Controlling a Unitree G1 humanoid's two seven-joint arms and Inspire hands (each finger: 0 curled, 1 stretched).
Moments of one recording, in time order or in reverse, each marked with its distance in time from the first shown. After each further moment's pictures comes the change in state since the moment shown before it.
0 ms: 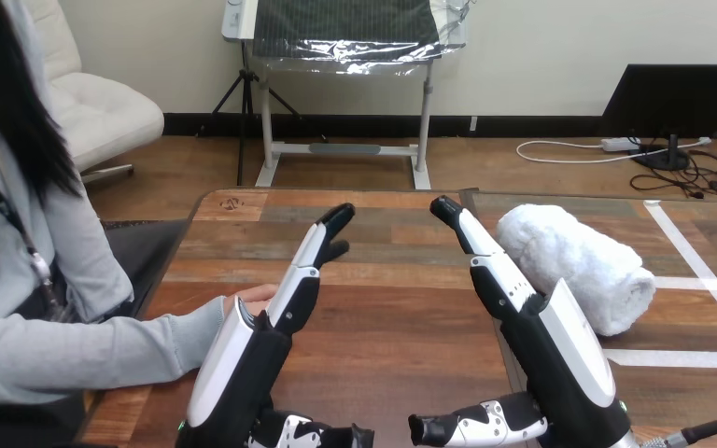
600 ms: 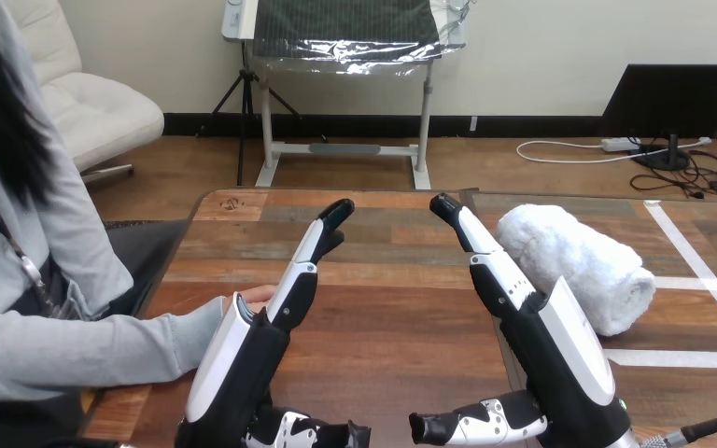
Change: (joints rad) left arm -0.007 0.008 -0.037 0.003 -0.087 0.000 -0.056; right arm -0.001 0.001 0.000 0.000 0.000 0.004 0.000
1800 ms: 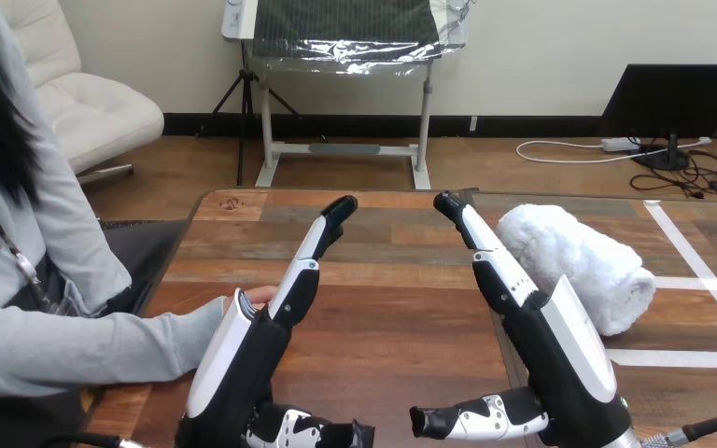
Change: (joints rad) left arm -0.007 -0.001 -0.001 0.000 -0.049 0.000 -0.053; right arm 0.000 0.000 0.000 0.000 0.018 0.013 0.010
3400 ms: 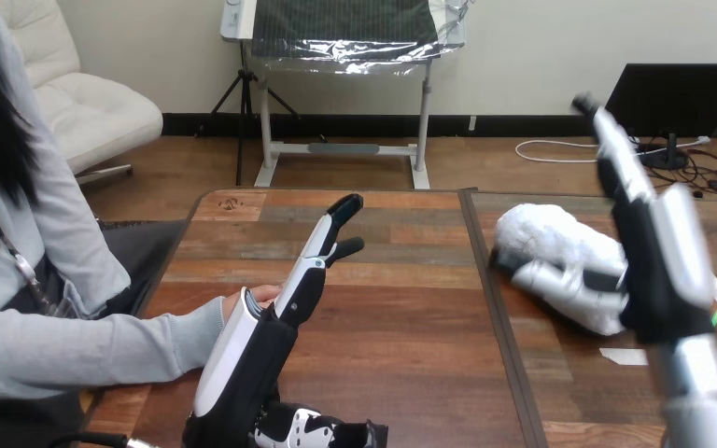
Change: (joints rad) left arm -0.003 -0.033 0.027 0.000 0.032 0.000 -0.002; right arm -0.113 -0.058 -0.159 -0.125 0.168 0.439 0.078
